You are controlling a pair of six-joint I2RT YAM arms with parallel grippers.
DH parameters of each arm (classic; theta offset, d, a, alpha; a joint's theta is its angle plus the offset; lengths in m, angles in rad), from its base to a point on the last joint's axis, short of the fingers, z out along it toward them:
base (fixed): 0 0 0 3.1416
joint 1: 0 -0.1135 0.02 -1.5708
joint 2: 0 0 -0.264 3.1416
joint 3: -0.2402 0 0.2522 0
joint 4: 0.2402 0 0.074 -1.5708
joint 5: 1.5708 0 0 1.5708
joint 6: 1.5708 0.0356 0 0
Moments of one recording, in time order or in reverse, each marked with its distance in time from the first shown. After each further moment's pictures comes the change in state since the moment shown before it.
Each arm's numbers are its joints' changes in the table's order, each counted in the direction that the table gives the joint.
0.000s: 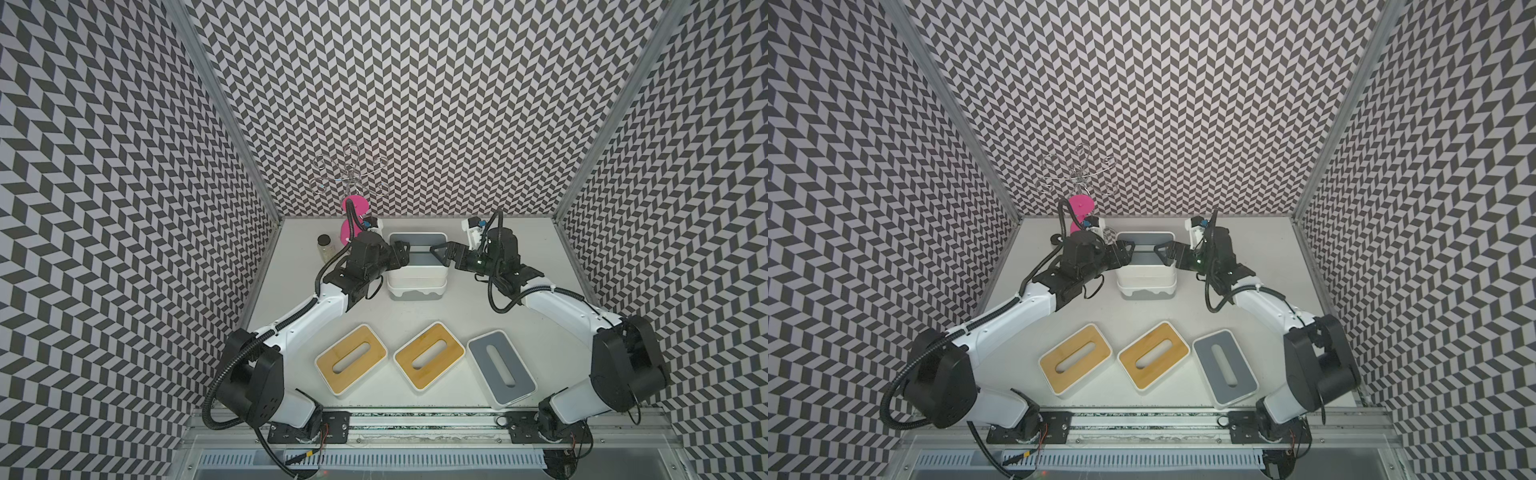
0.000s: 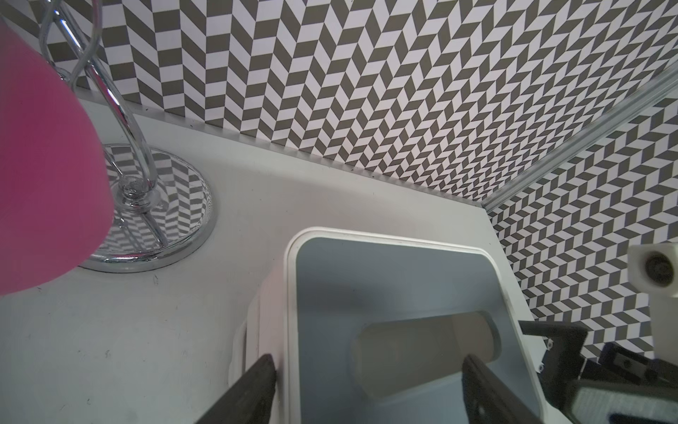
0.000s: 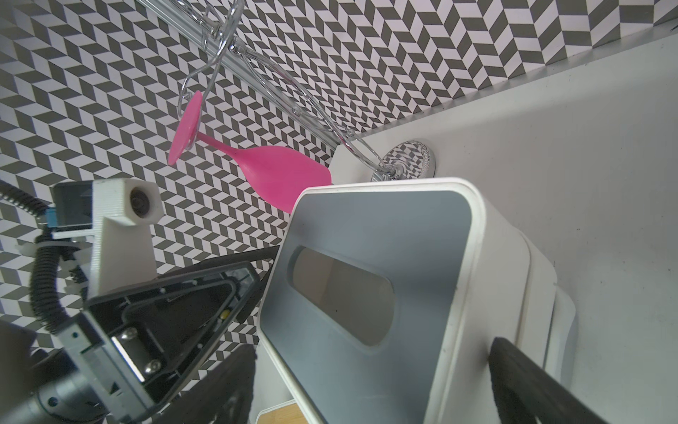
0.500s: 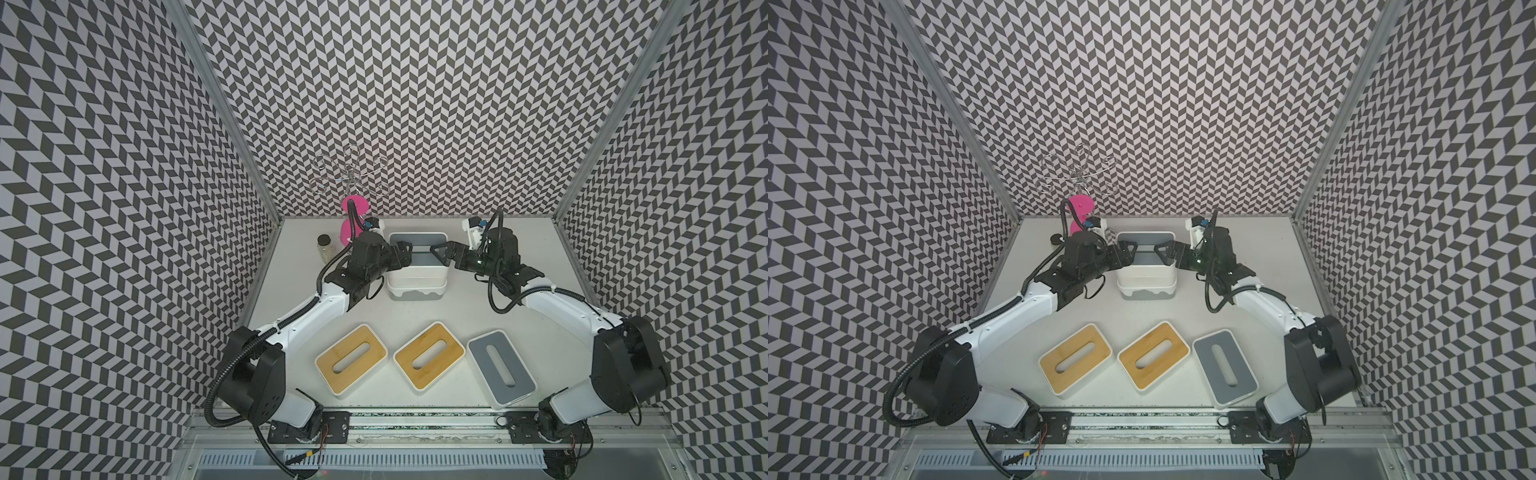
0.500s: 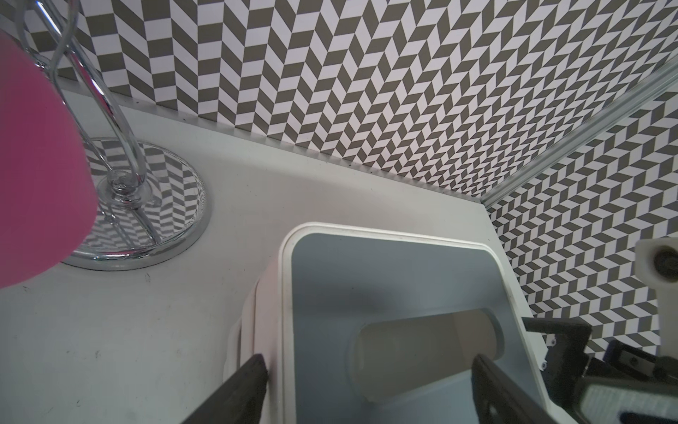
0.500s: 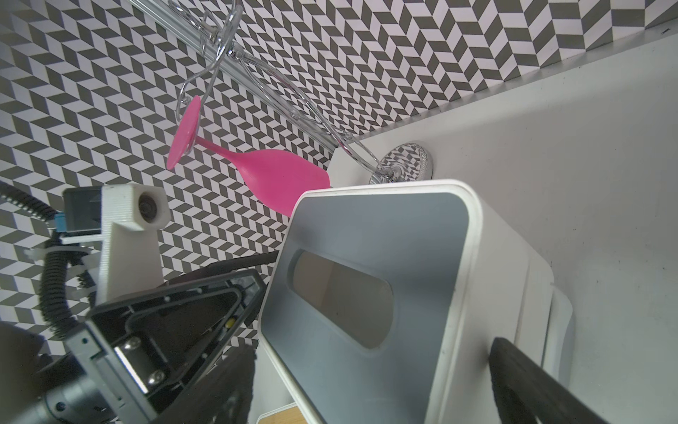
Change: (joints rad) left arm 0.001 -0.013 0.000 -0.007 0.015 0.000; right arm -0.002 0.006 0.000 0.007 0.023 0.000
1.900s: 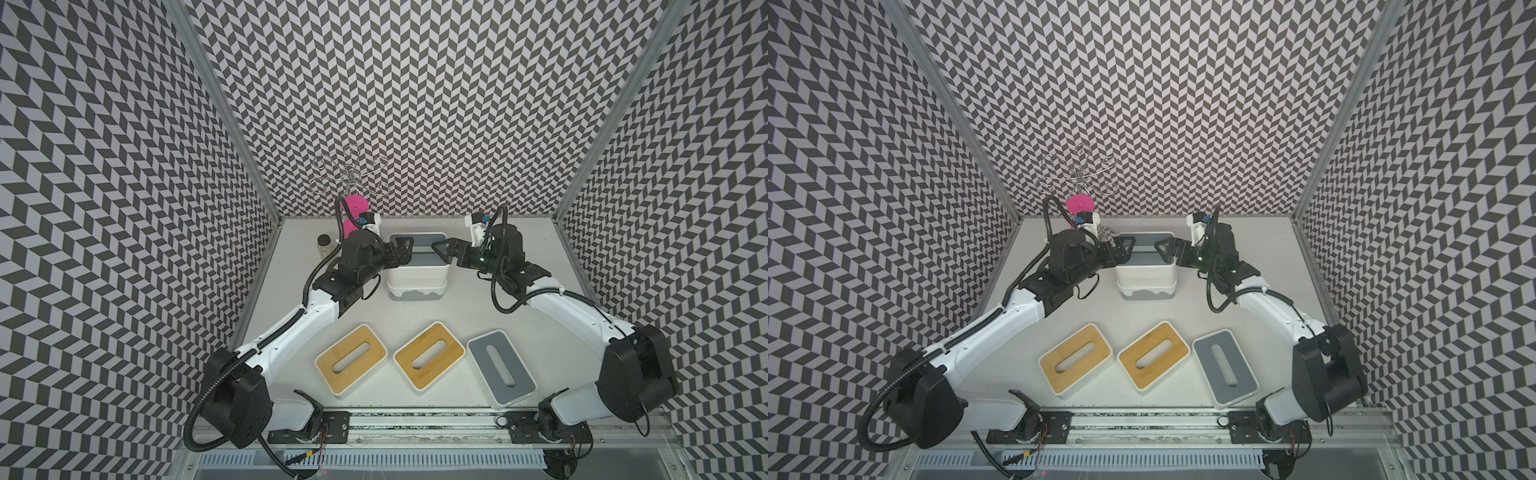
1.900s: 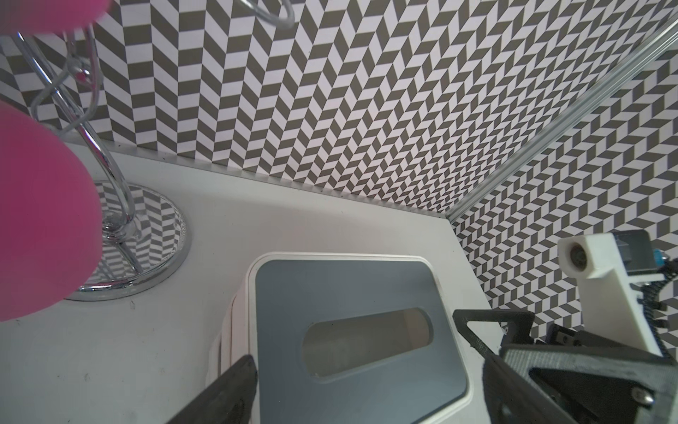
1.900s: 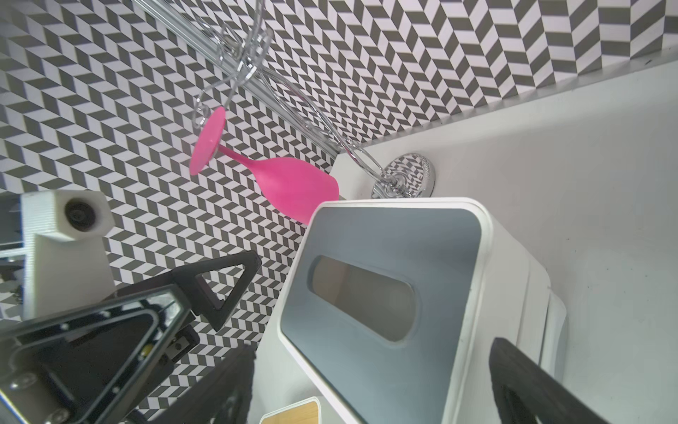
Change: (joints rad) left arm 0.006 0.137 0.000 0.017 0.008 0.018; right arm -0.005 0.070 -0.037 0.080 0.025 -0.031
